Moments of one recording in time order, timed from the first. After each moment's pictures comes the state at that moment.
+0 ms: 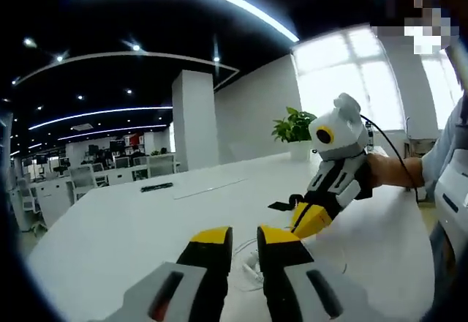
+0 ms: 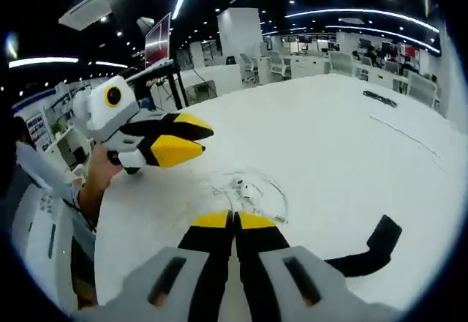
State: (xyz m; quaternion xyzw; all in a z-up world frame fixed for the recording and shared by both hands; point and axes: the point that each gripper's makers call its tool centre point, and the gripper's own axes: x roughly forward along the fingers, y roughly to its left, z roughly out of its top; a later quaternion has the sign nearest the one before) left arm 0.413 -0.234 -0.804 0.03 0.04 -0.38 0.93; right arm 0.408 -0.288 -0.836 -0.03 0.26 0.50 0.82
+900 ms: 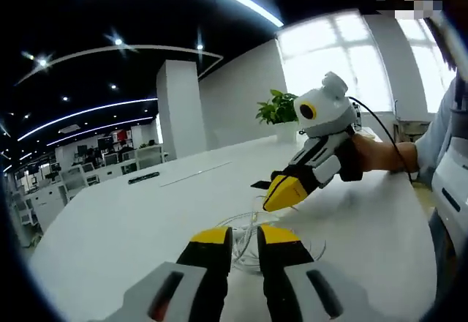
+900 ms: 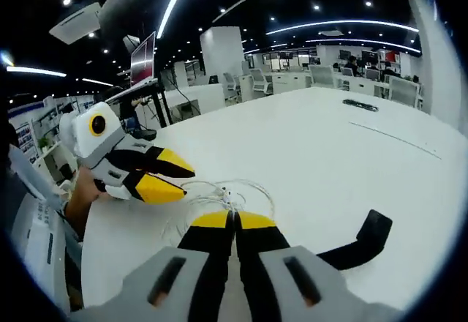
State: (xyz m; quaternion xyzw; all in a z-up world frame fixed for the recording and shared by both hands) left arm 0.400 -0.251 -0.834 0.10 0.07 -0.40 0.91; right arm 0.423 -0.298 -0.839 -0.04 0.22 0.47 0.86
